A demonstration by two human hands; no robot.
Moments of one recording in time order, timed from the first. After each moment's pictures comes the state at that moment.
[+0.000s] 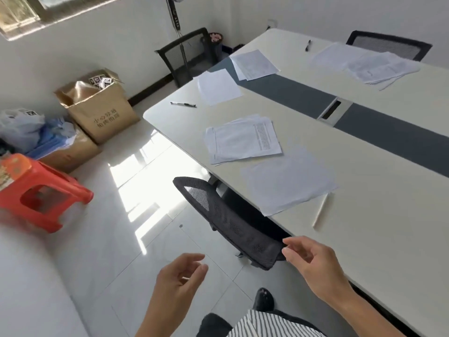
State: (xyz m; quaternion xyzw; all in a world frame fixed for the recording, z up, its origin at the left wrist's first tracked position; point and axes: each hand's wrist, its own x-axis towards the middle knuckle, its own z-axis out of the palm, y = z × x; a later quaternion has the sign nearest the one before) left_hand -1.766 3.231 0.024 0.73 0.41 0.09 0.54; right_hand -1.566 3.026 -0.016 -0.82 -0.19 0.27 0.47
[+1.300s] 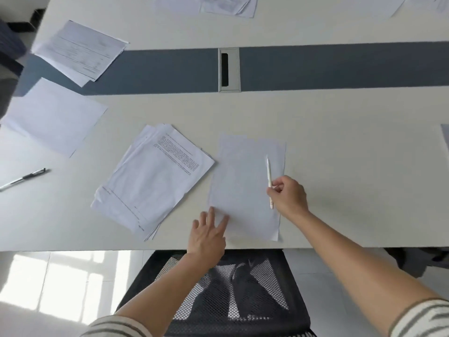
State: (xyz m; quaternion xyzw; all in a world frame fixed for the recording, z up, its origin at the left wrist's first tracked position) left_hand -1.418 3.351 -0.132 0.94 -0.16 -0.30 -0.01; right_hand -1.358 3.136 -0.123 -0.88 0.26 0.16 0.37
